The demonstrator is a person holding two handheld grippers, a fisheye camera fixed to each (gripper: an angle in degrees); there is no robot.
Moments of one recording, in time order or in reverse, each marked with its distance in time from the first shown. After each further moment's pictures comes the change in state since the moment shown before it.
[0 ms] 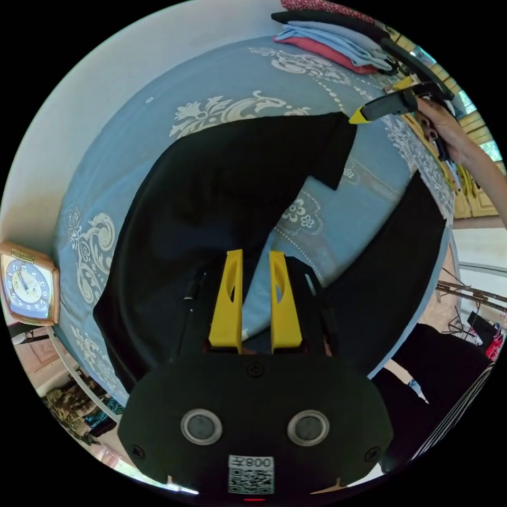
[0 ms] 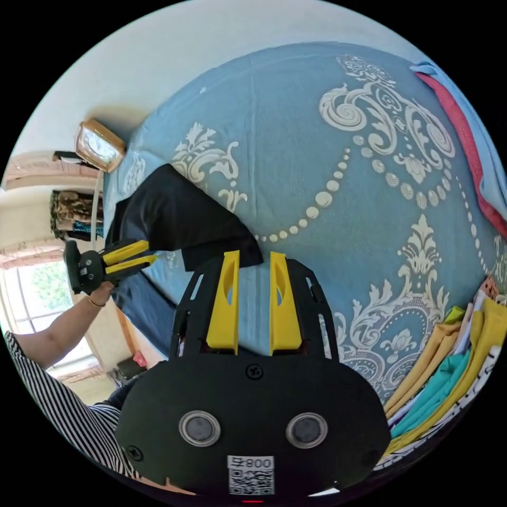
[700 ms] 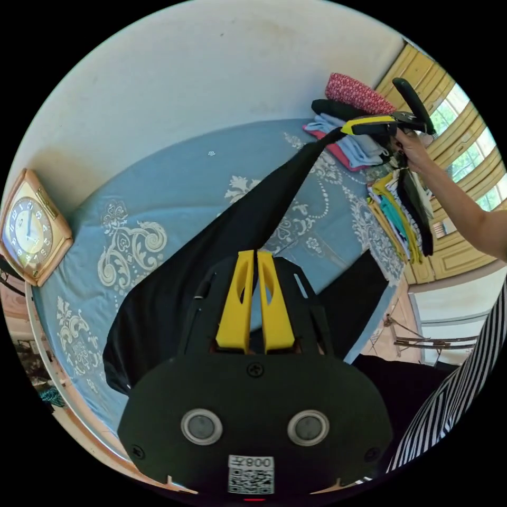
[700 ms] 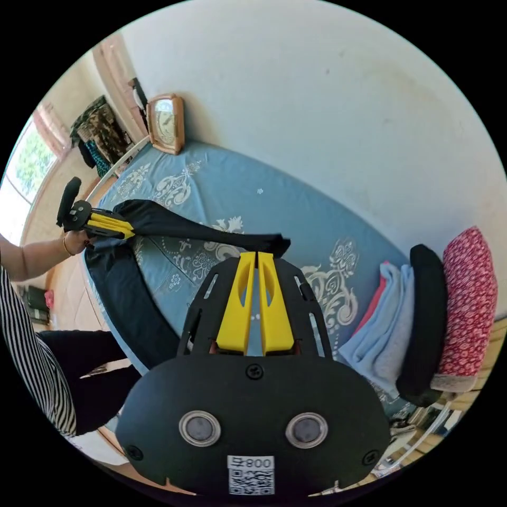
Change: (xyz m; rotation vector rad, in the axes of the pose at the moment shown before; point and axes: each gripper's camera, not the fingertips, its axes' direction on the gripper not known) left arm -0.022 -0.009 -0.166 0.321 0.161 -0.221; right arm -0.172 0.028 -0.136 0.244 0.316 -0.551
